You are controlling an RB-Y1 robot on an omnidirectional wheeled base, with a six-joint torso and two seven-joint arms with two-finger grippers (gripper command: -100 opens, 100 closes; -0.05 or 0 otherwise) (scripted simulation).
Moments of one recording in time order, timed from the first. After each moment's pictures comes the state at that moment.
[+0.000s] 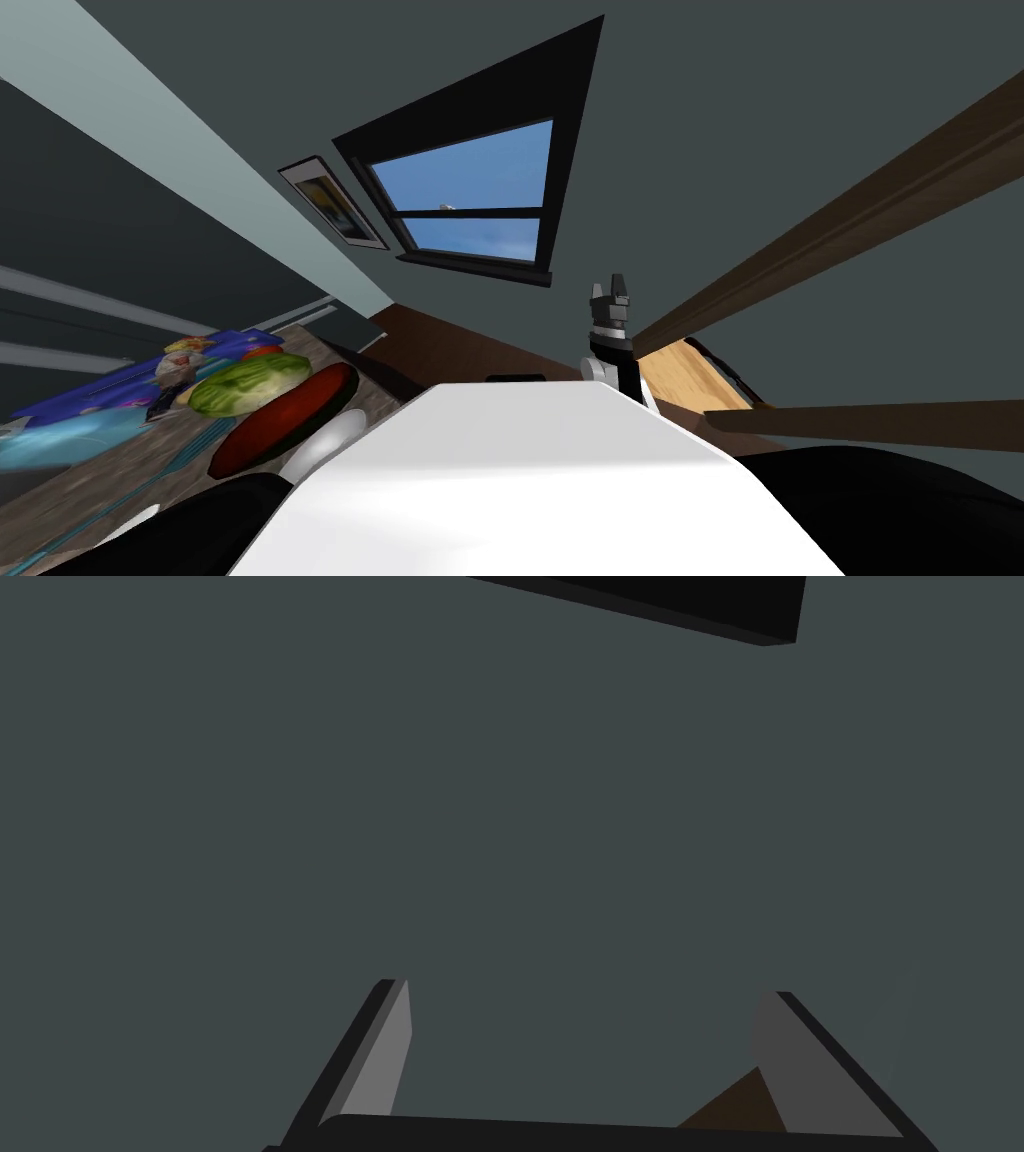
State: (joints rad) left arm 1.36 0.83 1.07 -1.82 1.05 1.30 0.21; right arm 0.52 0.02 -0.02 -2.29 -0.02 -0.44 0.11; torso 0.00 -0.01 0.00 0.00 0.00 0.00
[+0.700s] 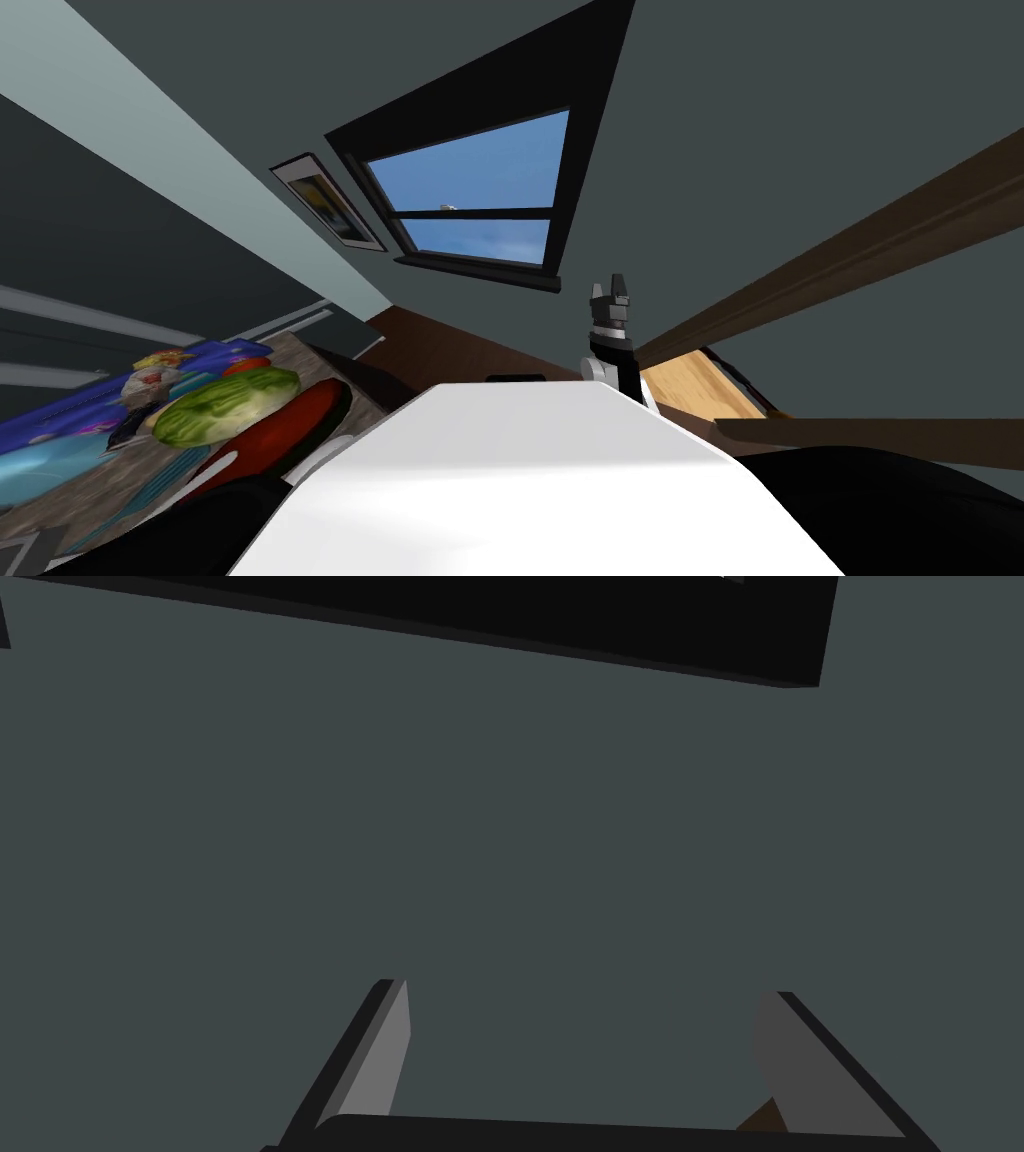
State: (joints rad) left arm 1.38 0.89 1.08 -1.86 1.23 1.30 0.23; right arm 0.52 0.02 -0.02 -2.29 -0.02 -0.44 0.11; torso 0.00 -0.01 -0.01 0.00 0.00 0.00
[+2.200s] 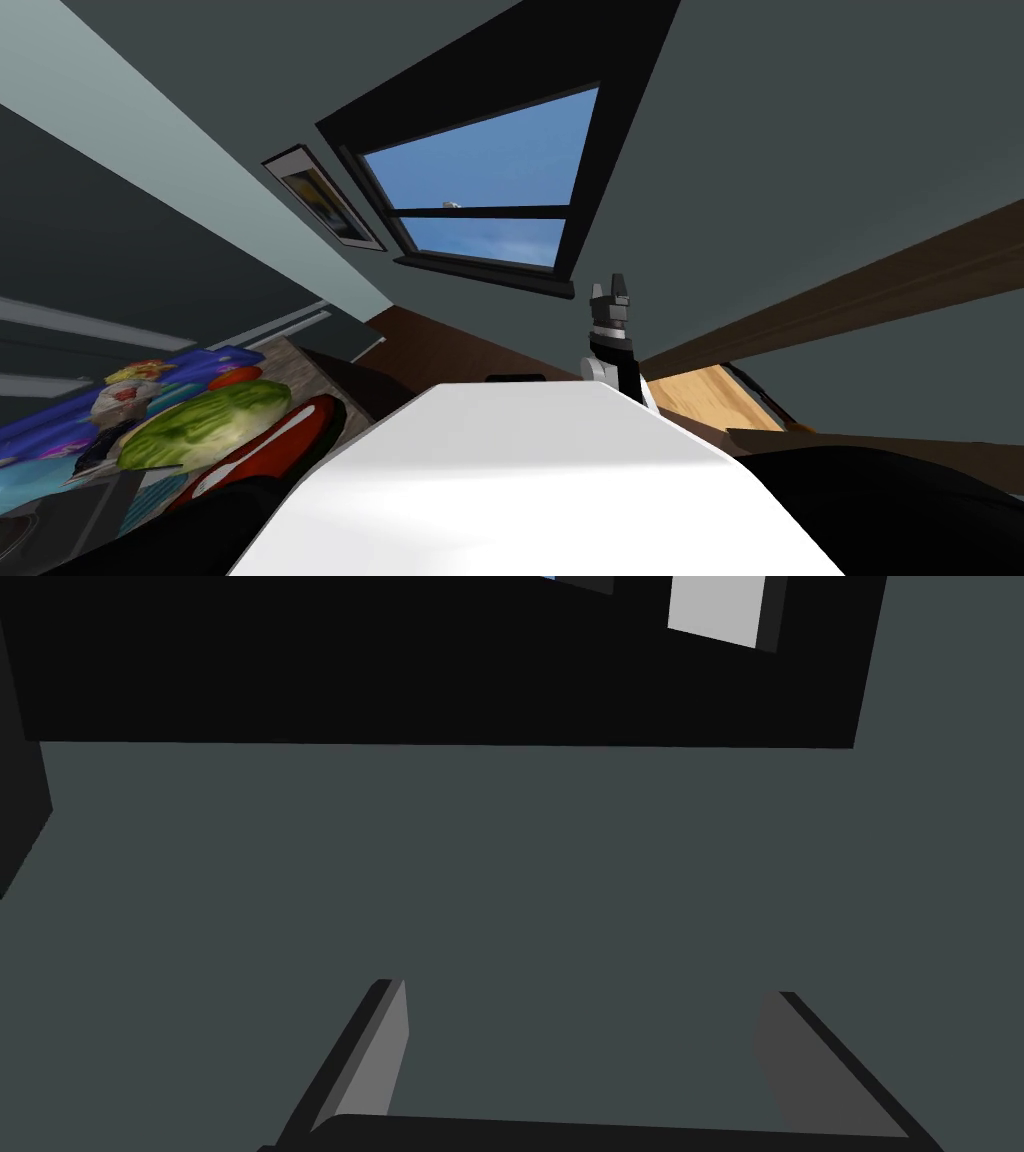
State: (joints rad) left arm 1.40 0.94 1.12 -1.90 1.39 1.31 0.26; right arm 0.52 0.02 -0.02 -2.29 -0.02 -0.44 0.11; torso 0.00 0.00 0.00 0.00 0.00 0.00
